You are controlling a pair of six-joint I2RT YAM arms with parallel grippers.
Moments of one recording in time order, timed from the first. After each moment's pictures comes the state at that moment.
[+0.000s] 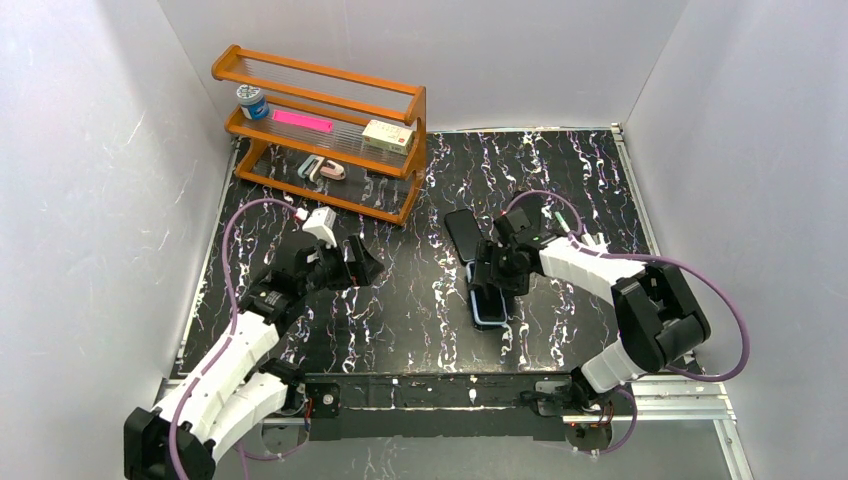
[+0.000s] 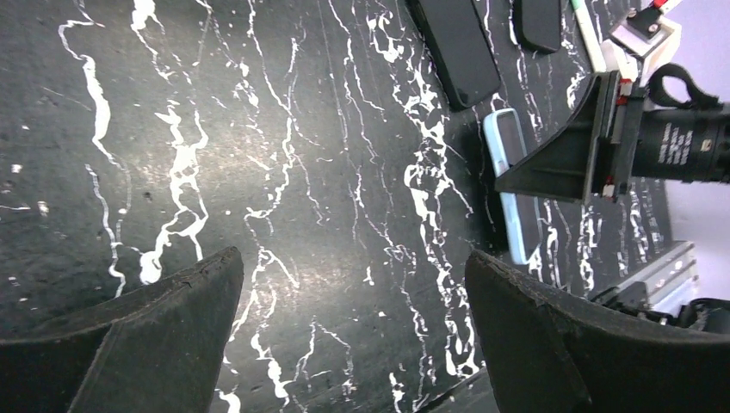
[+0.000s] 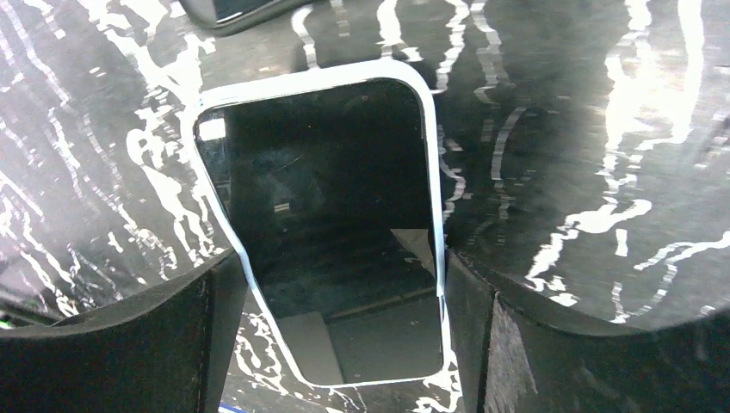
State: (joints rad) left arm -0.40 0.81 0.58 -0.33 0.18 -0.51; right arm 0.53 1.52 0.84 -0.51 -0.14 0.65
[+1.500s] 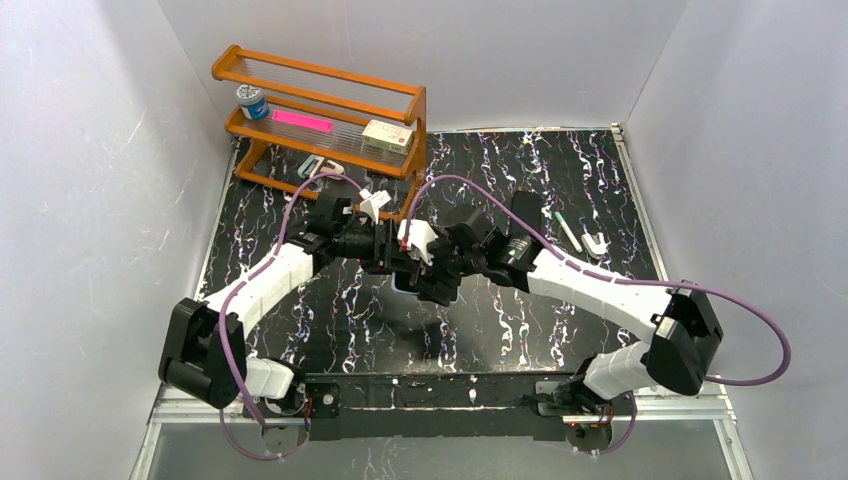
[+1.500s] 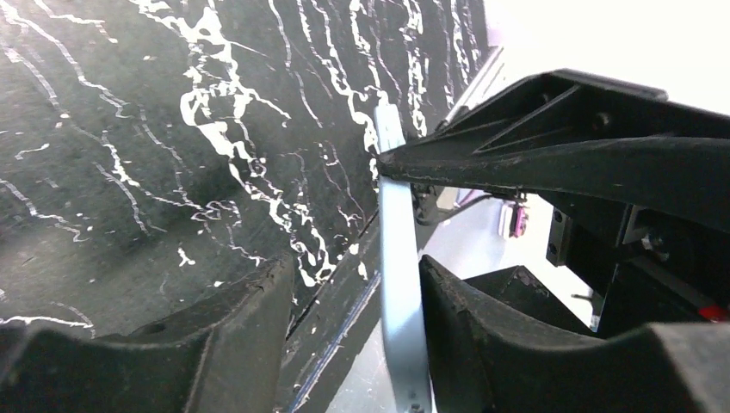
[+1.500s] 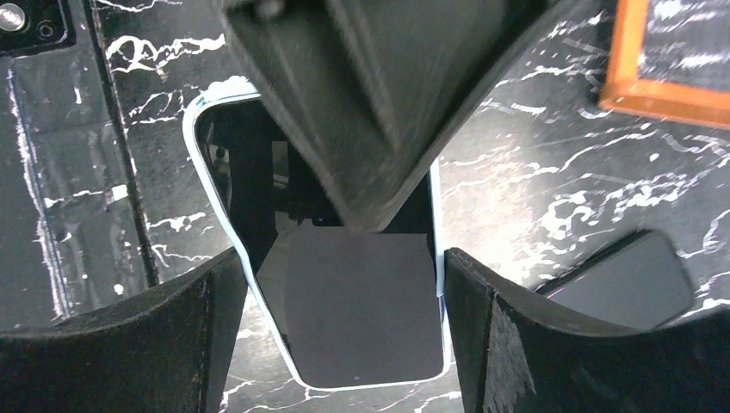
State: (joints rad) left arm -0.41 1.34 0.87 -0.32 0.80 -0.52; right arm 0.96 1.39 1.08 -0.41 -0.30 -0.30
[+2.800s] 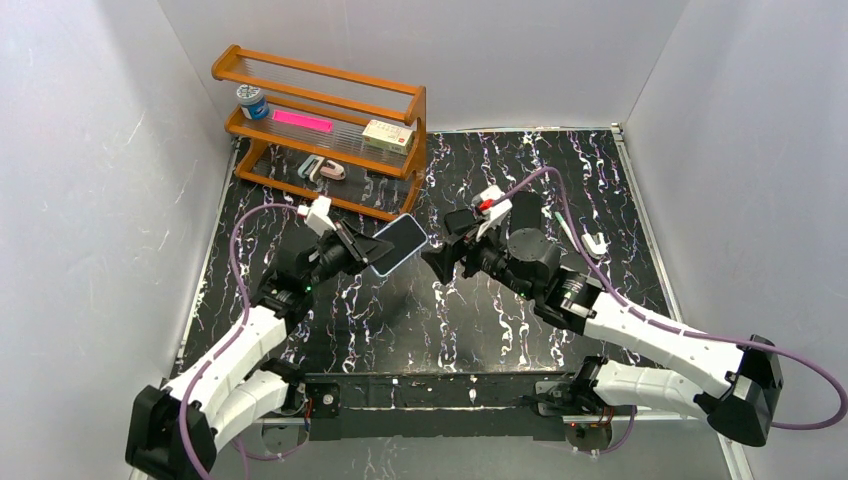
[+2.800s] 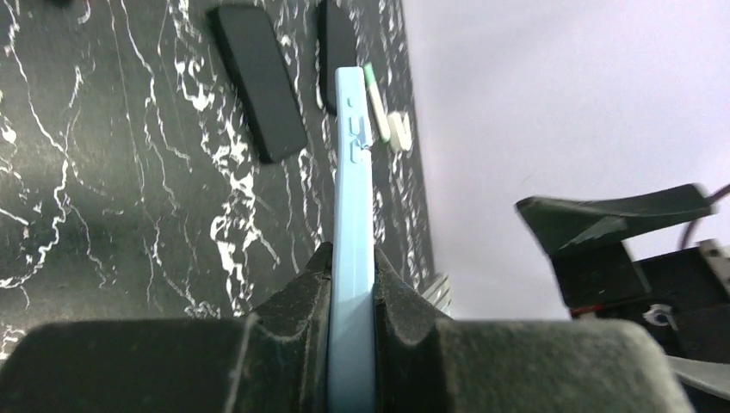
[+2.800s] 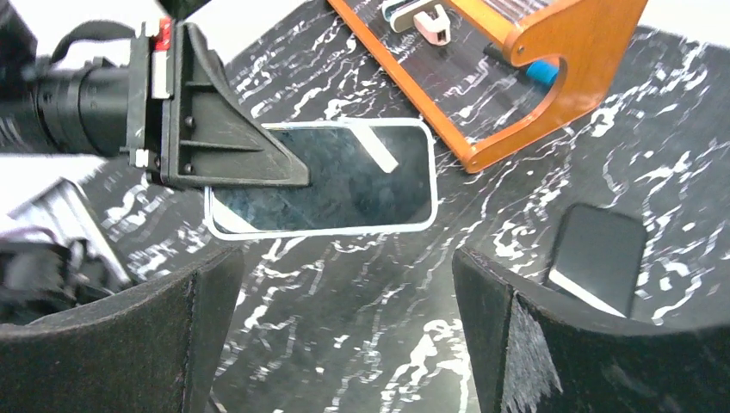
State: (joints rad) left arm -0.42 0.94 0.54 0.09 0.37 -0.98; right arm 1.01 1.00 0.80 0.07 0.13 0.19
